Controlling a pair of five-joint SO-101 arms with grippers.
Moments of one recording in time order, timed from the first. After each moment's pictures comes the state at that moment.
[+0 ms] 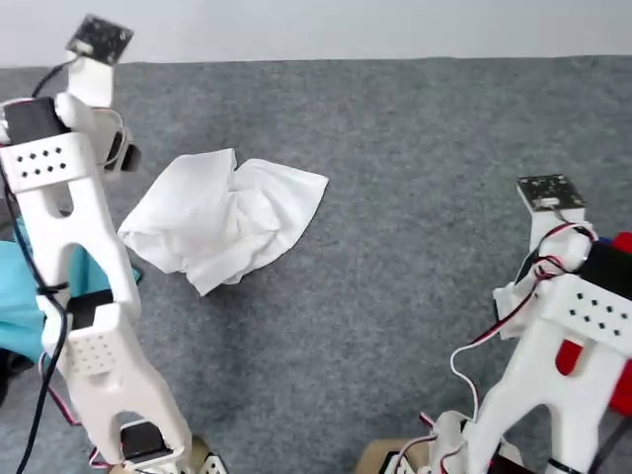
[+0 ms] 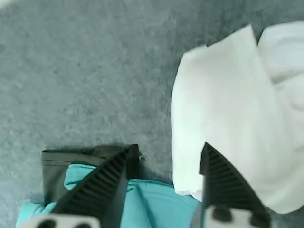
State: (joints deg) left arm -18.7 29.7 -54.5 99.2 -24.0; right arm 22.2 -30.2 21.3 100.4 31.2
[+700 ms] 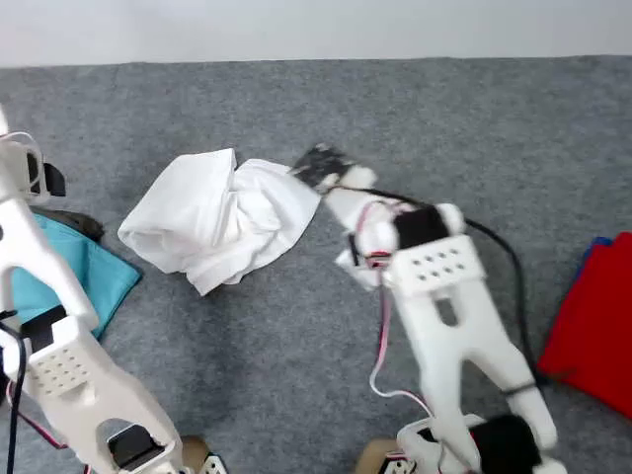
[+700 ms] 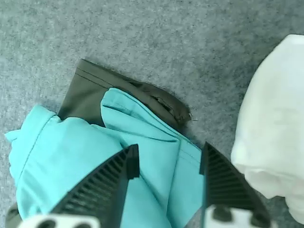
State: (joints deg) left arm -34.9 28.8 -48.4 99.3 -12.4; right arm -22.9 -14.8 21.1 71.6 32.4
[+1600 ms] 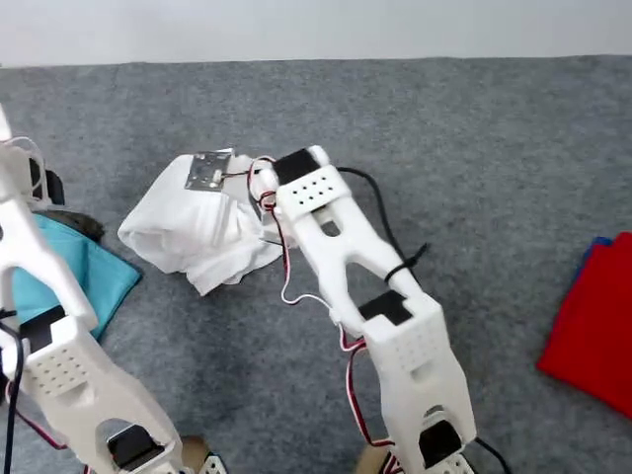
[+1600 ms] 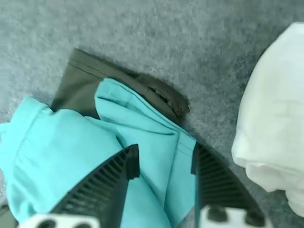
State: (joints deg) left arm -35.1 28.8 -44.4 99.3 -12.4; right arm -33.8 40.6 -36.5 77.6 47.7
